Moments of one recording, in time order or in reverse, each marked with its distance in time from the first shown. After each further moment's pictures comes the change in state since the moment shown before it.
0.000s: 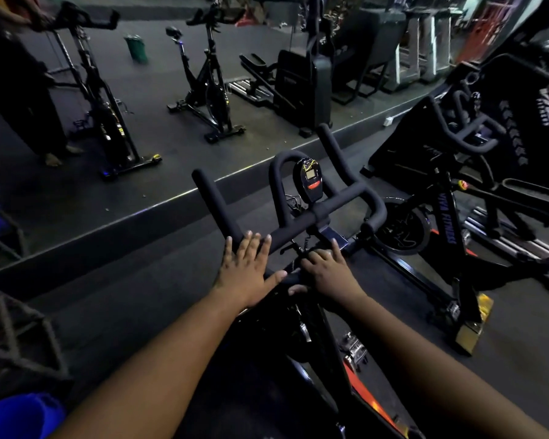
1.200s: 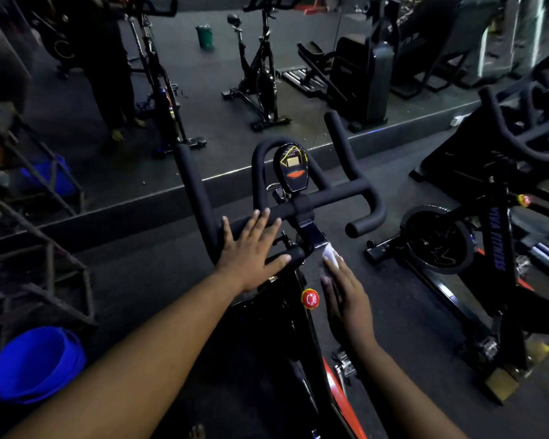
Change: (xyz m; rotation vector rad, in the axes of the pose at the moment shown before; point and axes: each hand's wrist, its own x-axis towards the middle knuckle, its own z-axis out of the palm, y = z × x) left_hand 0.037 0.093 -0.001 -0.015 0.125 -0.128; right_hand -0.087 0.079 0.021 0.958 0.373 0.192
